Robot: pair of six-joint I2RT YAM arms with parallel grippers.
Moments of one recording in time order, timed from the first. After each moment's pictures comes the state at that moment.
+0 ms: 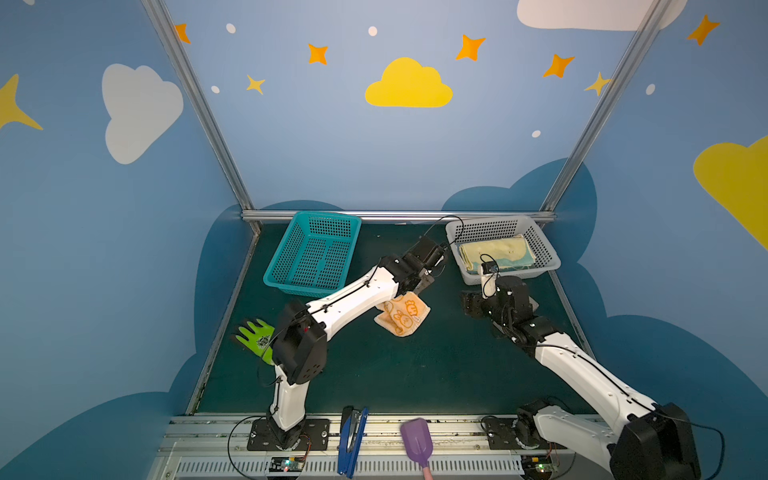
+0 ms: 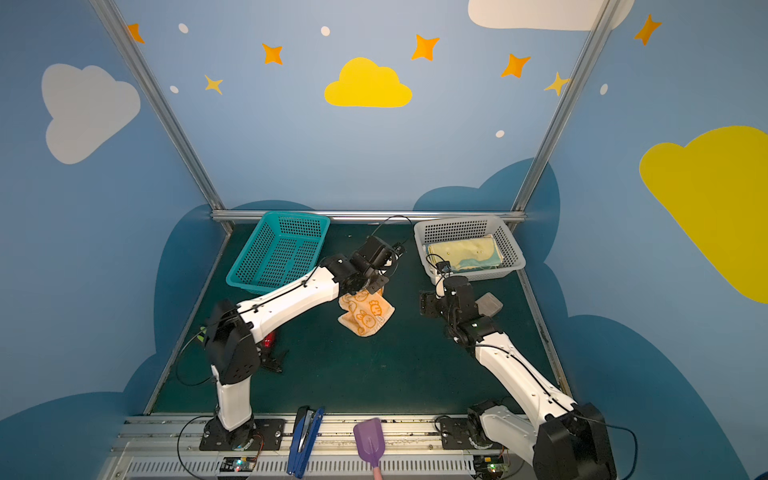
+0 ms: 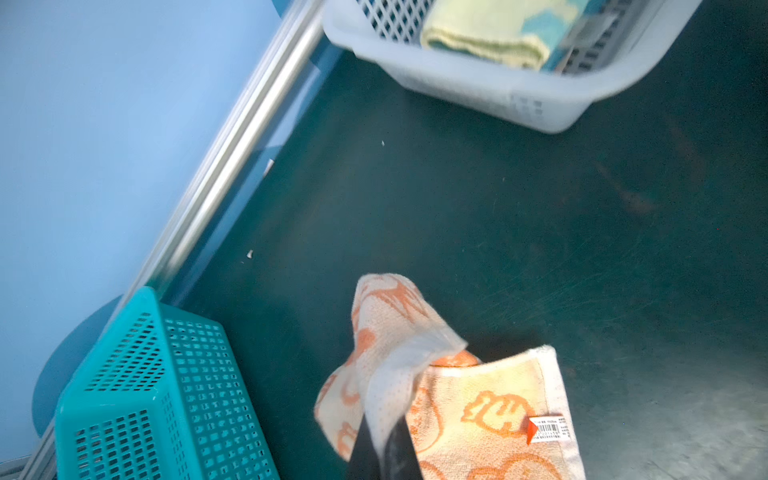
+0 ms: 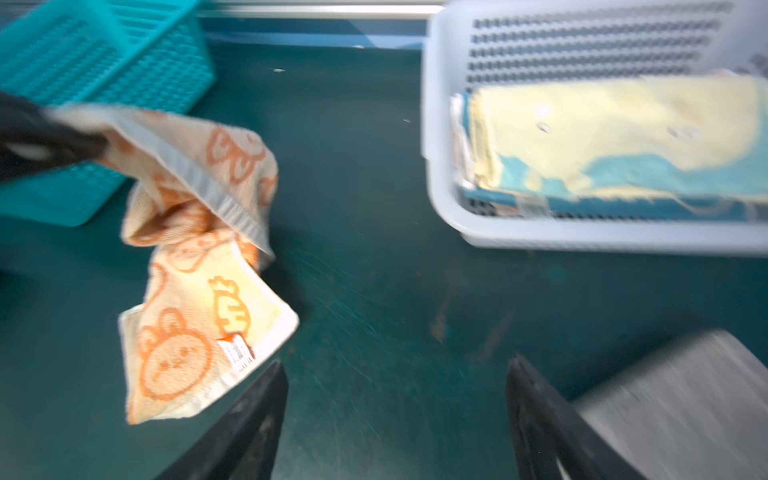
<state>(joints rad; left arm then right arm) -0.82 1.89 1.75 -0.68 -0.38 0.22 0.41 1.11 0.68 -0.14 0.00 0.12</state>
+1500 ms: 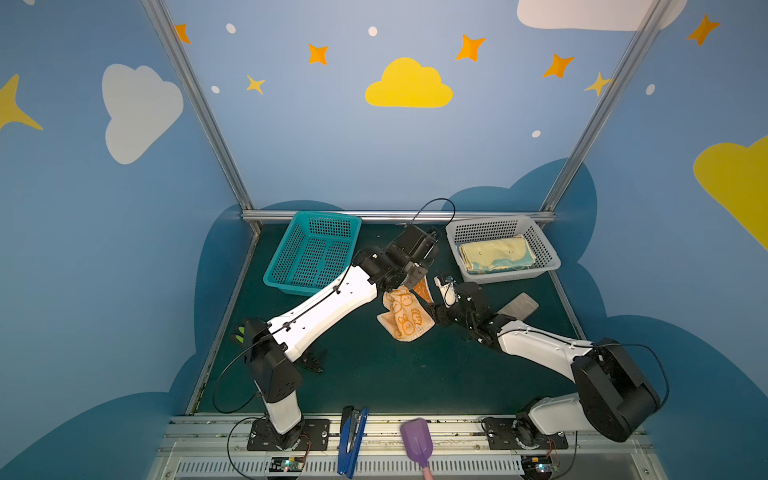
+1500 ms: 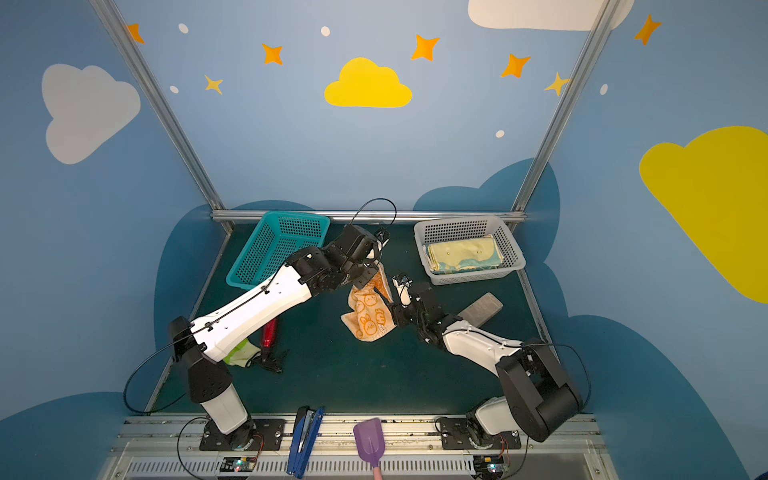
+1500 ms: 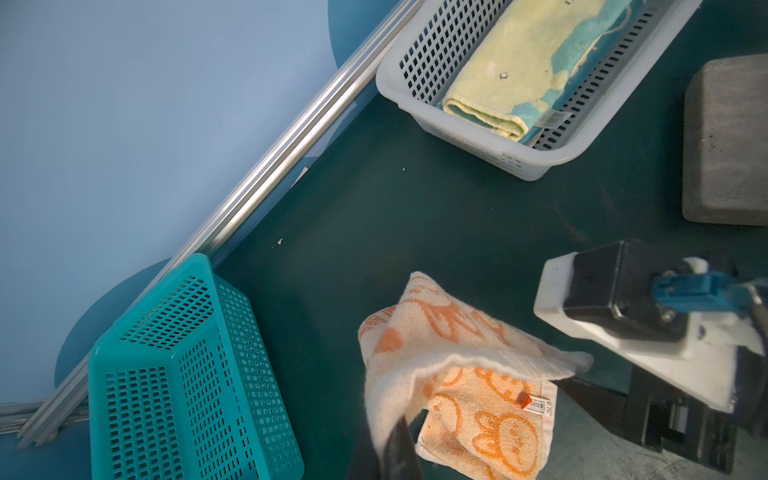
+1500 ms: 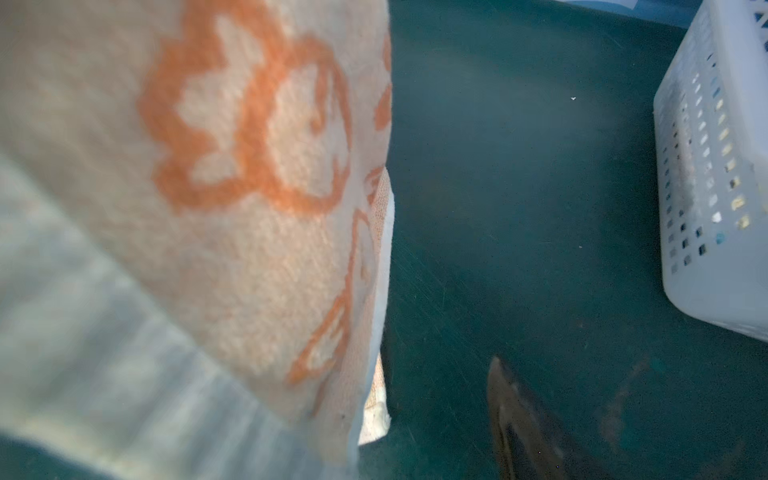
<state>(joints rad) -0.82 1.73 1.80 -0.85 -0.38 0.11 0.62 1.42 0.66 0.12 0.00 0.06</state>
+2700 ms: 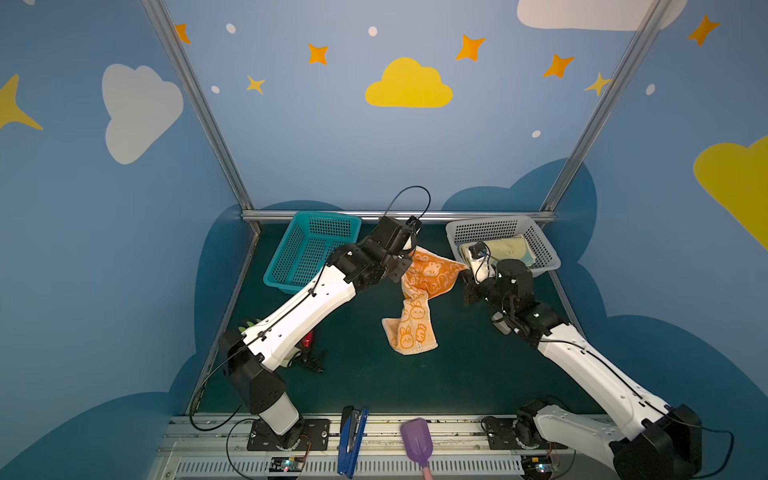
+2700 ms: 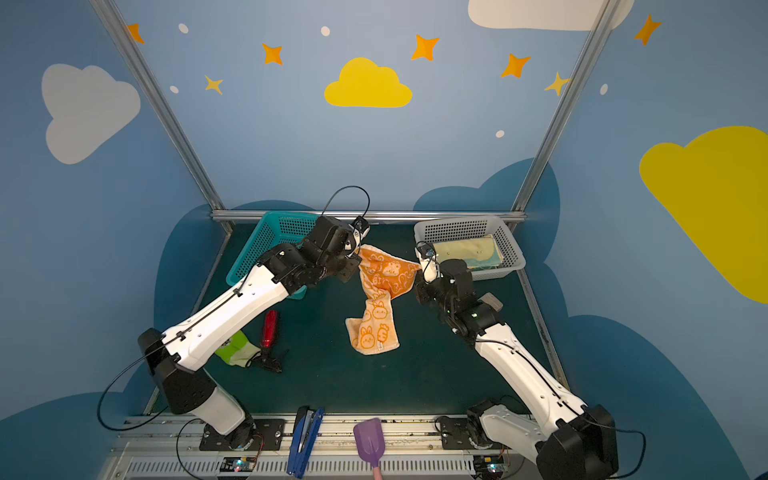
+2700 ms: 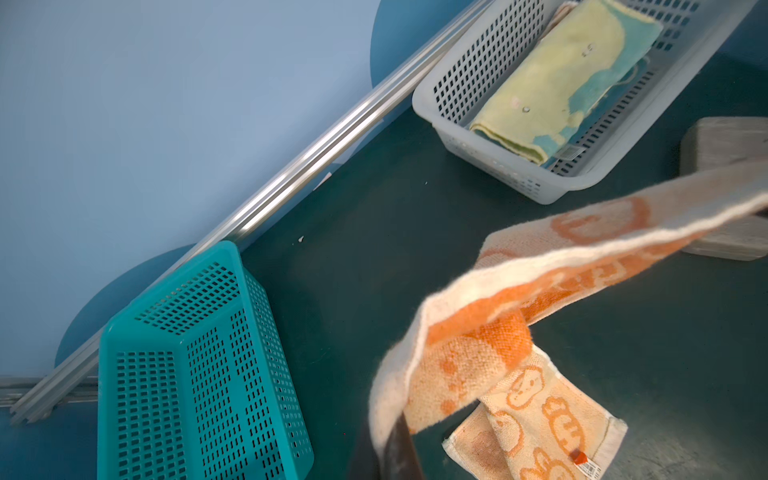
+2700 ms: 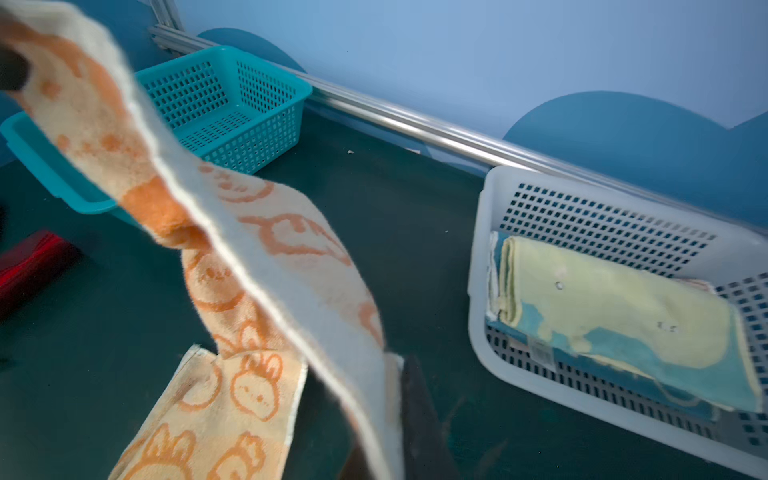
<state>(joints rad) -0.74 1.61 1.74 -0.83 -0.29 0.11 0.48 1.09 0.91 -0.20 0.04 -0.09</state>
